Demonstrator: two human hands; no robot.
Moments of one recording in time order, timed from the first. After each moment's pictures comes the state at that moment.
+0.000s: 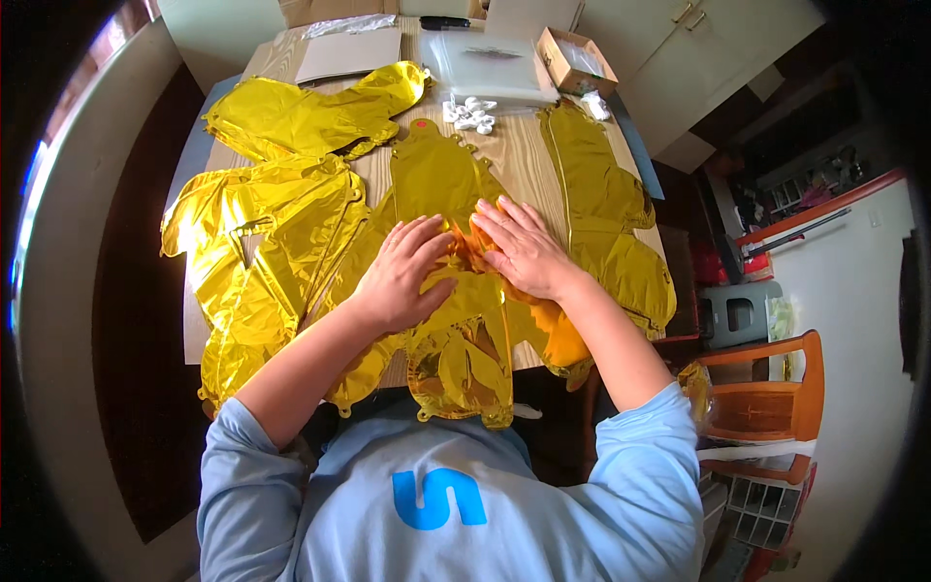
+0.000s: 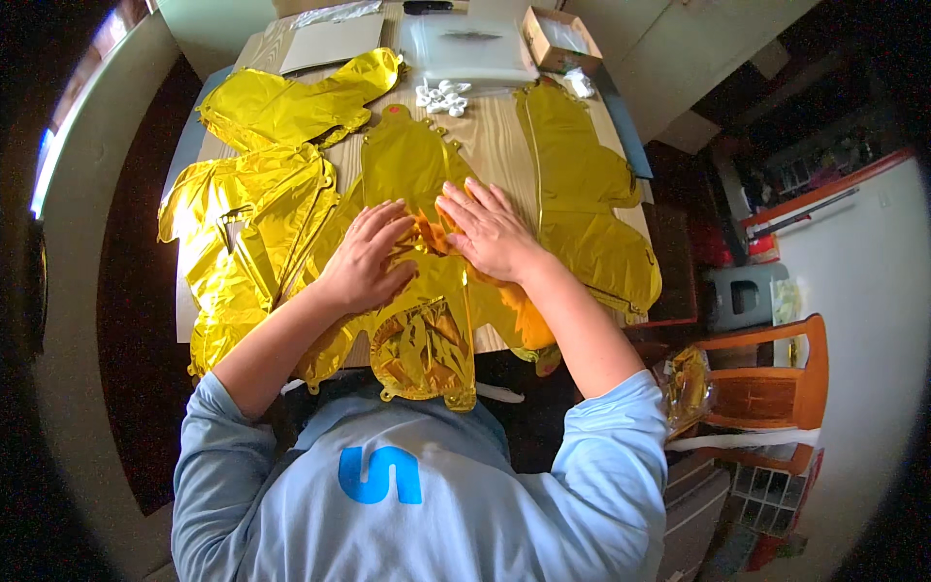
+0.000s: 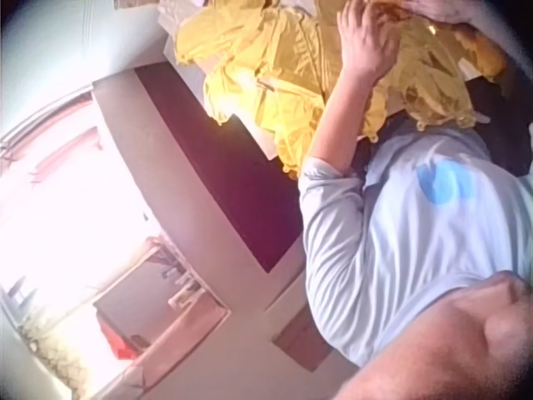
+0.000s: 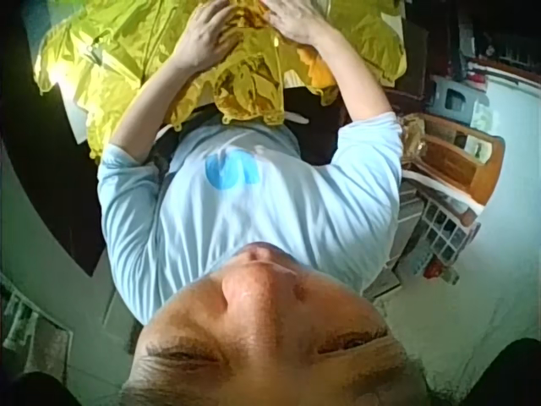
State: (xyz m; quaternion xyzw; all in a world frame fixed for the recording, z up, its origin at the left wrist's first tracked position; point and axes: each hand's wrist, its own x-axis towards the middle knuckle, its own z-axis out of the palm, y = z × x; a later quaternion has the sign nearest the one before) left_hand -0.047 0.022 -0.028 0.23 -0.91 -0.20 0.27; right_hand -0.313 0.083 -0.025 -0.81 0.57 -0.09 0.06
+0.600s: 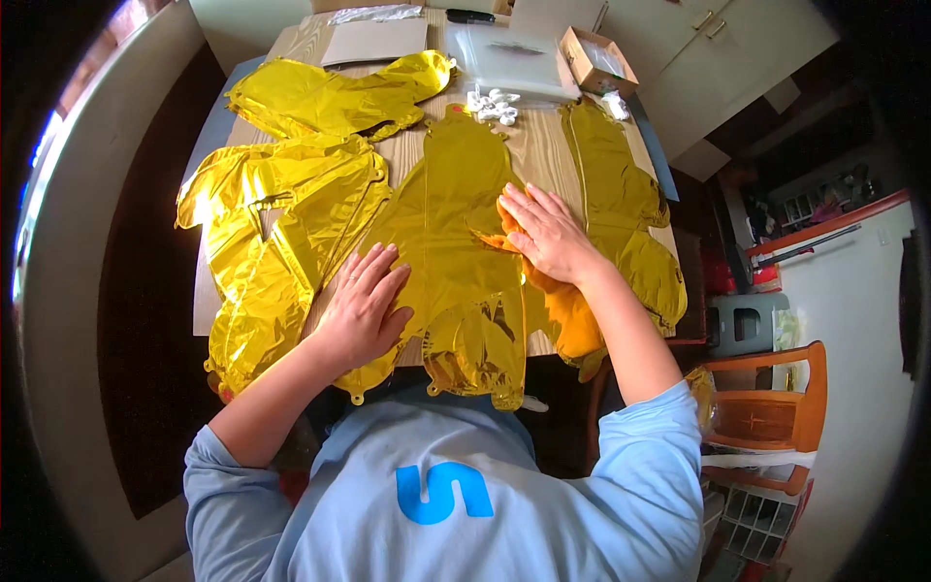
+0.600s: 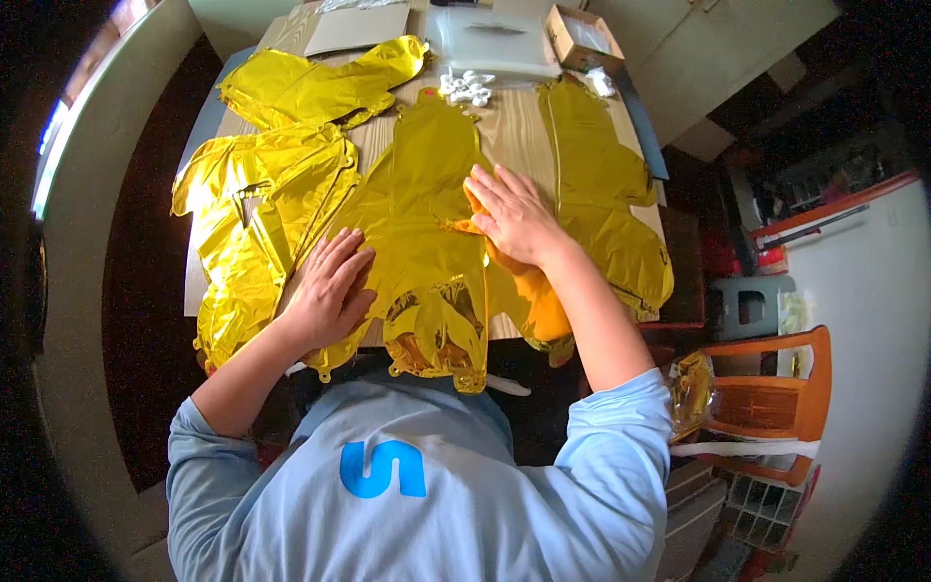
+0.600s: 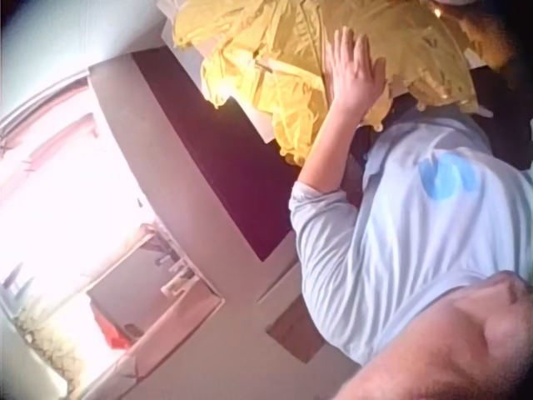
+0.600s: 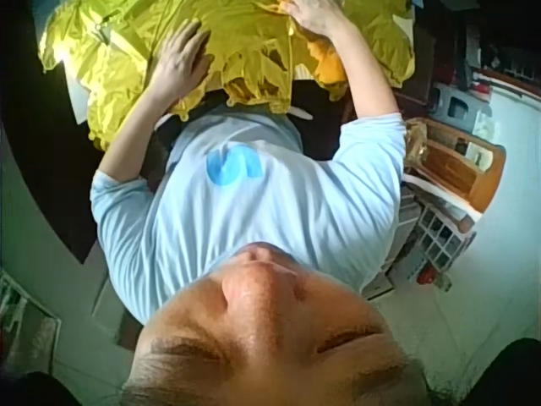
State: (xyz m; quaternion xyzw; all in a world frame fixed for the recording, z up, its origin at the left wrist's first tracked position) left_hand 0.042 0.067 -0.024 0.29 -0.92 -0.19 0.20; right_hand -0.318 0.082 -0.014 -0.79 0.61 -0.05 0.08
